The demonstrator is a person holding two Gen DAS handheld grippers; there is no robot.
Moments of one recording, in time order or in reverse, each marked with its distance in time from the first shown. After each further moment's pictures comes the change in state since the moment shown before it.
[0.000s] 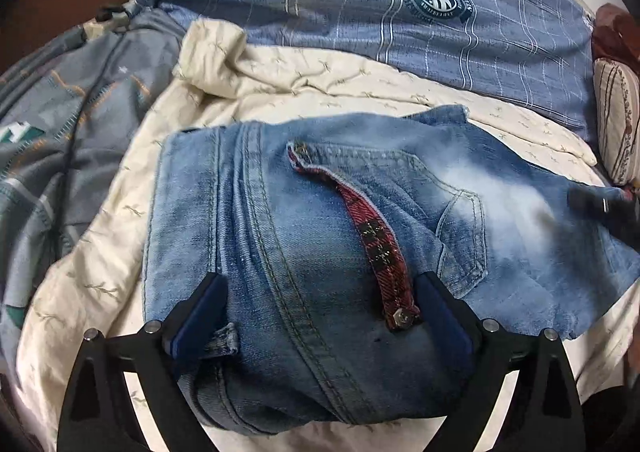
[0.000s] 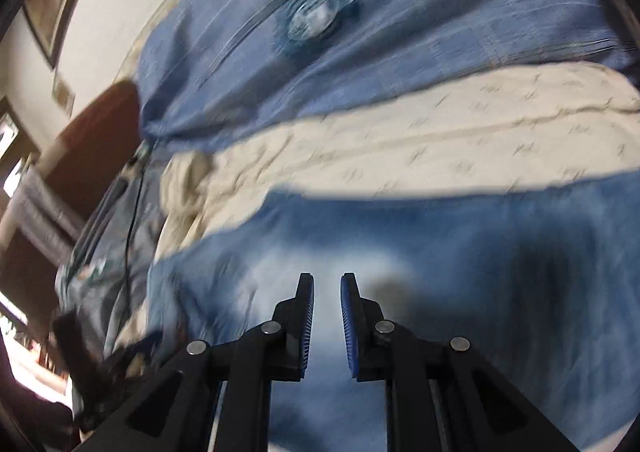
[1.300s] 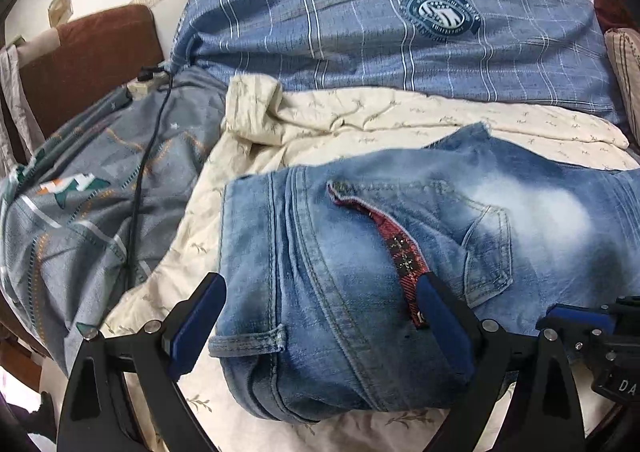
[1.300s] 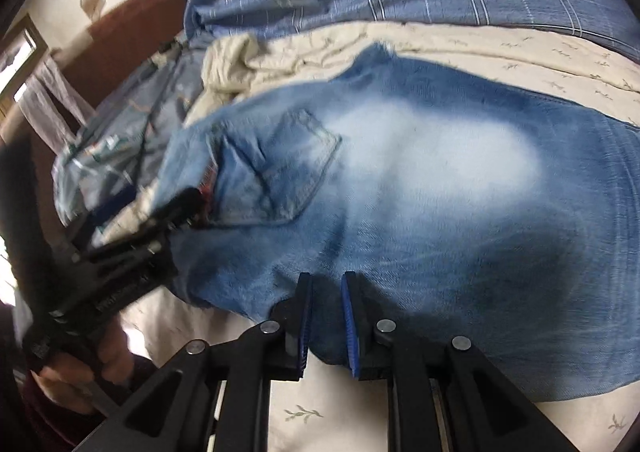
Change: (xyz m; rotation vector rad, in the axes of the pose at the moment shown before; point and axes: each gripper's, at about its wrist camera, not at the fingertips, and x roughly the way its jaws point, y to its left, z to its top) left arm -0.022 -0.010 -0.005 0.083 -0.115 0.214; right arm 0.041 0.056 -0.075 -0.192 0.195 0.006
